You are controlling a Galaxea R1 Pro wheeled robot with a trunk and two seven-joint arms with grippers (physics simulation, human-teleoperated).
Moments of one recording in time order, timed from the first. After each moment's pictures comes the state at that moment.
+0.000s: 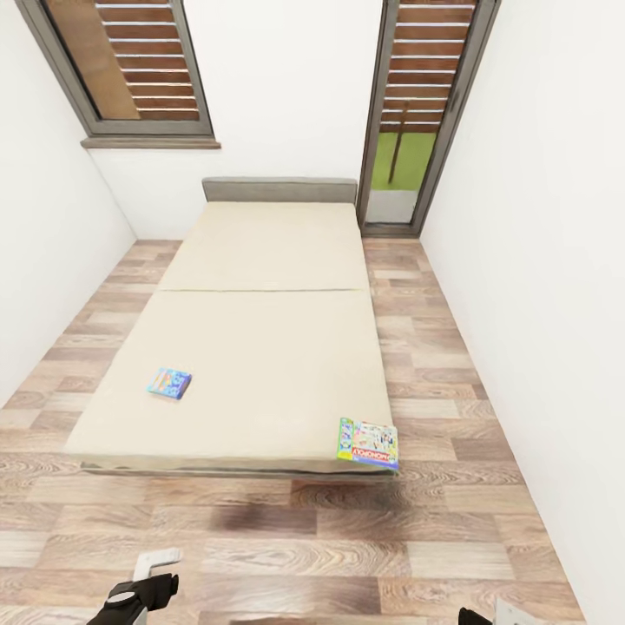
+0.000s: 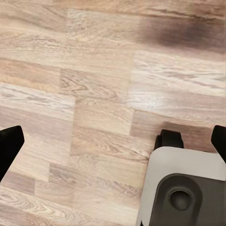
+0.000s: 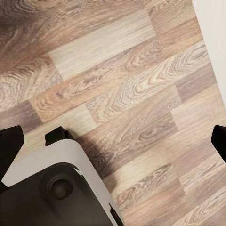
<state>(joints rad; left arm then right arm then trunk) -0.47 0.09 0.31 -0.24 -0.19 0.02 0.09 -0.24 0.01 -0.42 -0.55 -0.02 0.04 -0.20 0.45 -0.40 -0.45</state>
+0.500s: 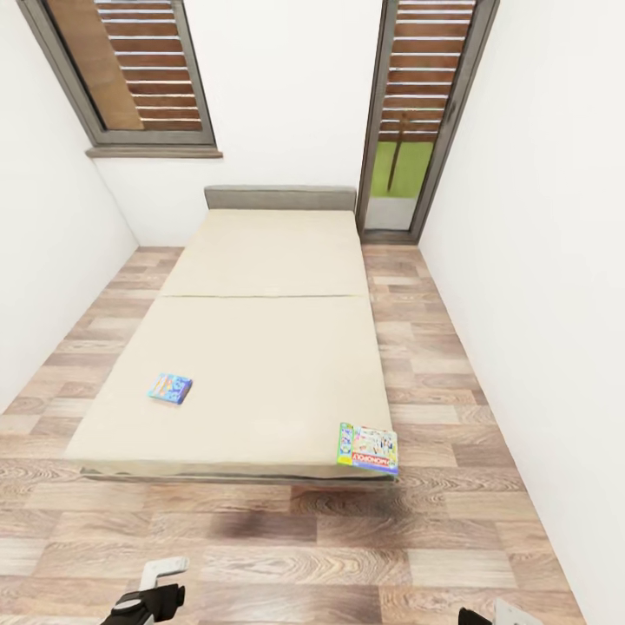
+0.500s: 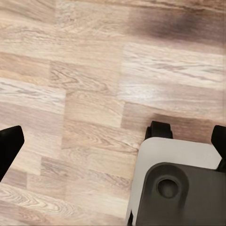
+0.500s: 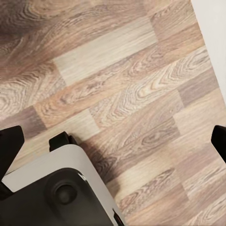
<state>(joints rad) -0.47 0.08 0.31 -0.21 -0.19 0.03 0.08 -0.24 0.02 -0.42 -0.55 -0.02 0.04 -0.20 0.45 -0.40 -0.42</state>
